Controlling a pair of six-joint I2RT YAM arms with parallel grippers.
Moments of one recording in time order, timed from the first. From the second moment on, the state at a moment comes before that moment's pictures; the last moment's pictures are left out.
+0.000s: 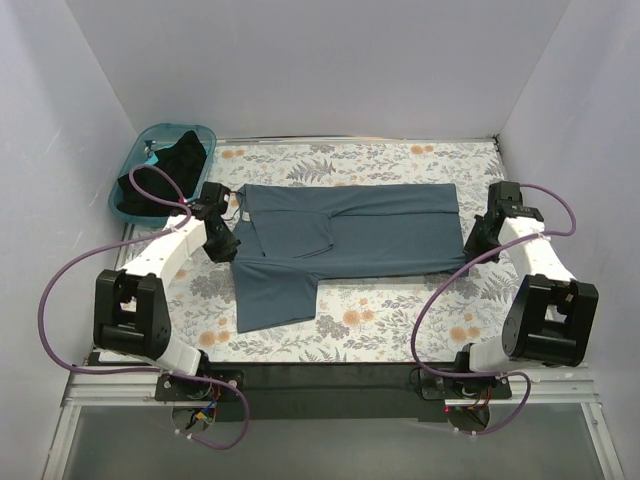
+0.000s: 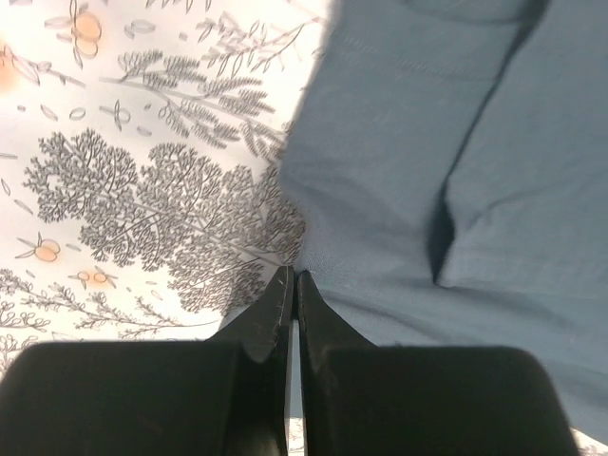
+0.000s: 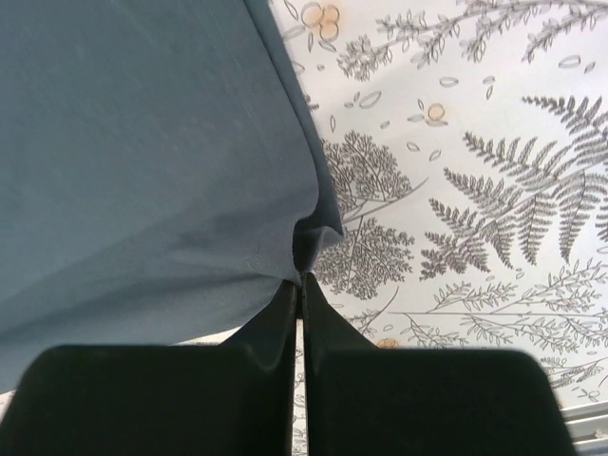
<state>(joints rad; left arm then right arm) -0.19 1.51 1.05 -0.79 -0.17 -0.76 -0.14 1.43 1.01 -0.79 0.03 0.31</state>
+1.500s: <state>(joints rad) -0.14 1.87 1.34 -0.73 -0.11 -0.68 -0.12 1.88 1.43 -0.80 0.00 0.25</state>
